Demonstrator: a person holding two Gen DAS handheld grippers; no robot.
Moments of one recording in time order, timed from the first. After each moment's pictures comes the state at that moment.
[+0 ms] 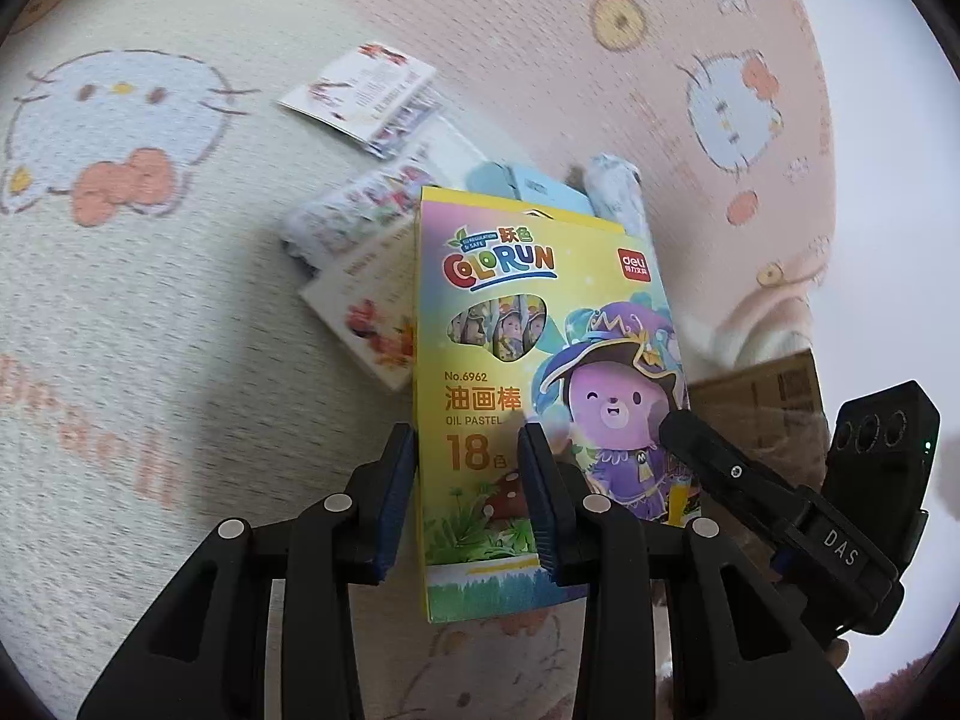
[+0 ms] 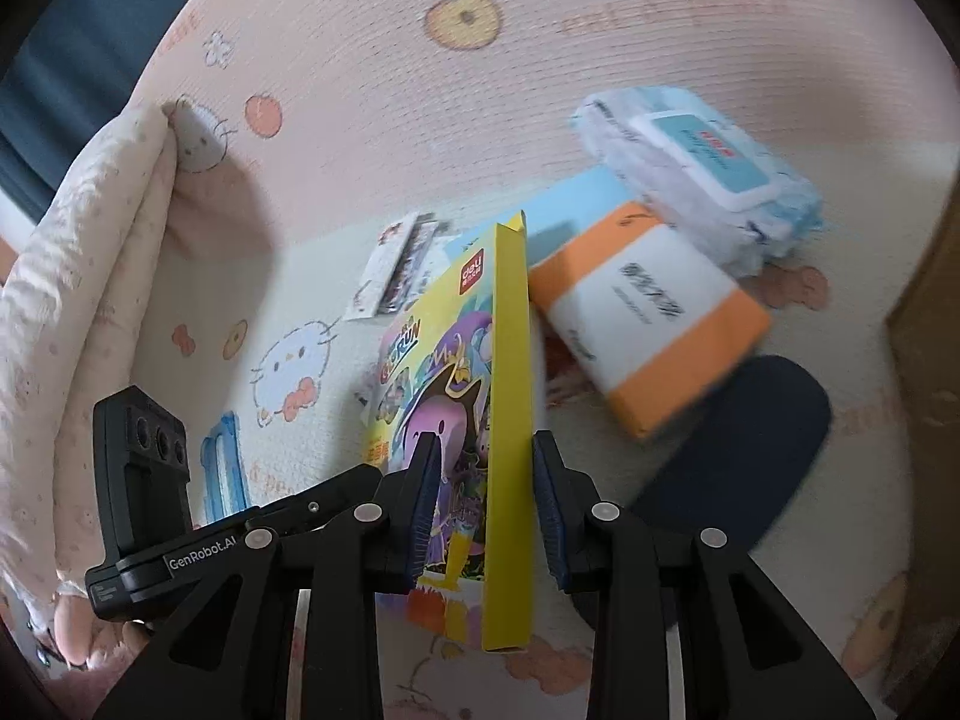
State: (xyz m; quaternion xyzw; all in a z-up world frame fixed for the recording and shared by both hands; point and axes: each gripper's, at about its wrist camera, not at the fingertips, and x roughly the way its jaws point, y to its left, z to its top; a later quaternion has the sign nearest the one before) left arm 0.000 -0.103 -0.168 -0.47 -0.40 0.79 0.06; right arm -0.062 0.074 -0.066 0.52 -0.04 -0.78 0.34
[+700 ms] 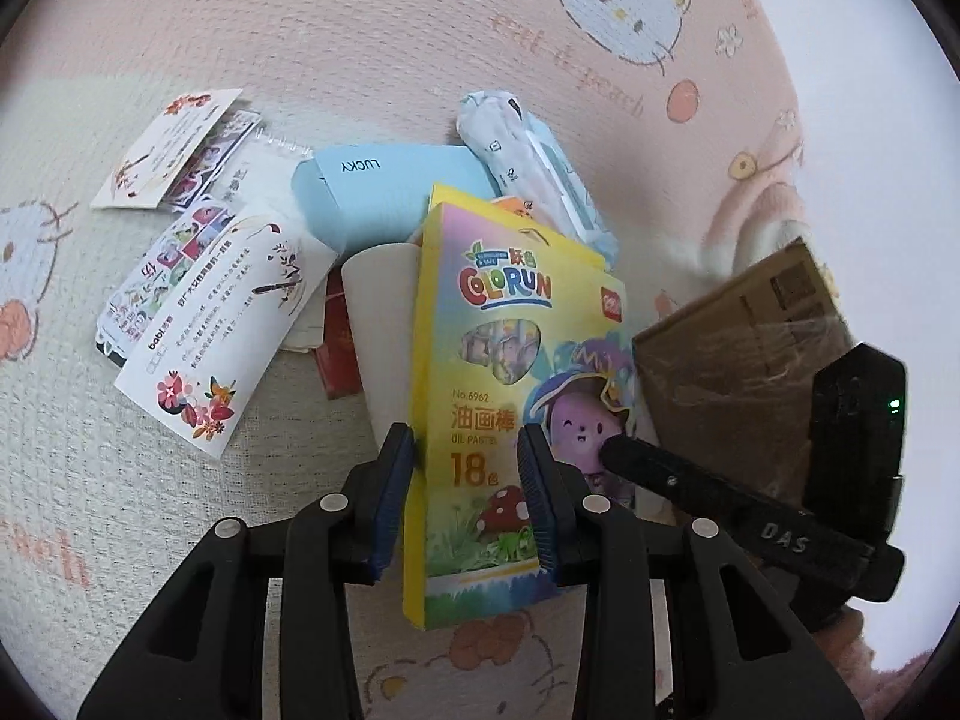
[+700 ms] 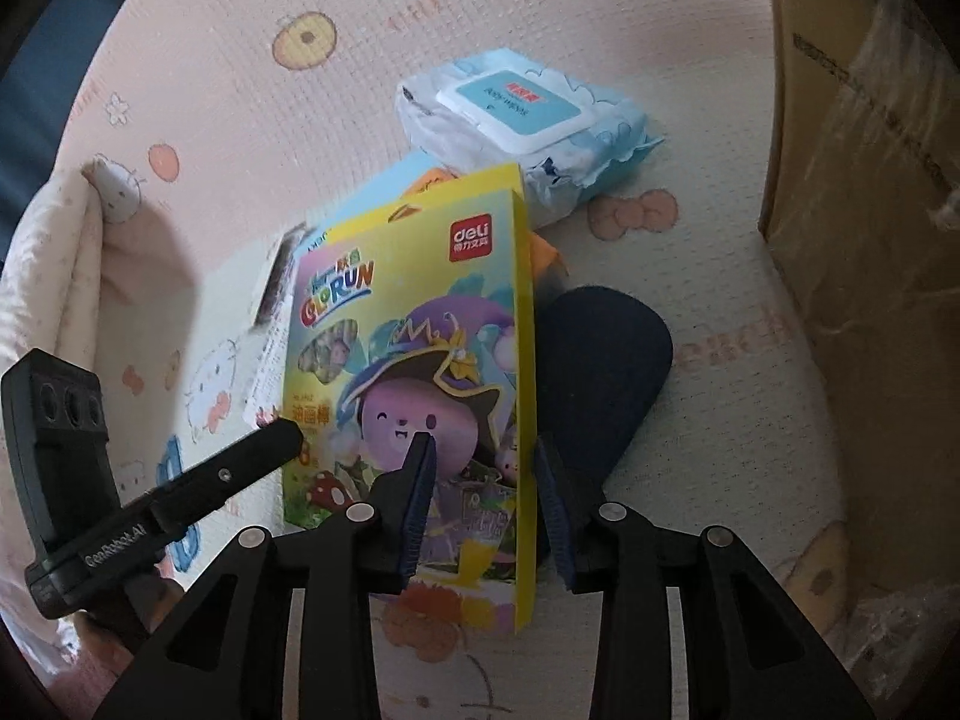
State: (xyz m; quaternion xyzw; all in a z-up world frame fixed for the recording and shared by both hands) left arm -0.035 -0.032 -0.142 -0.49 -0.25 0.83 0.11; right arm -0.080 0.150 -0.097 0.55 -0.08 -0.79 0.26
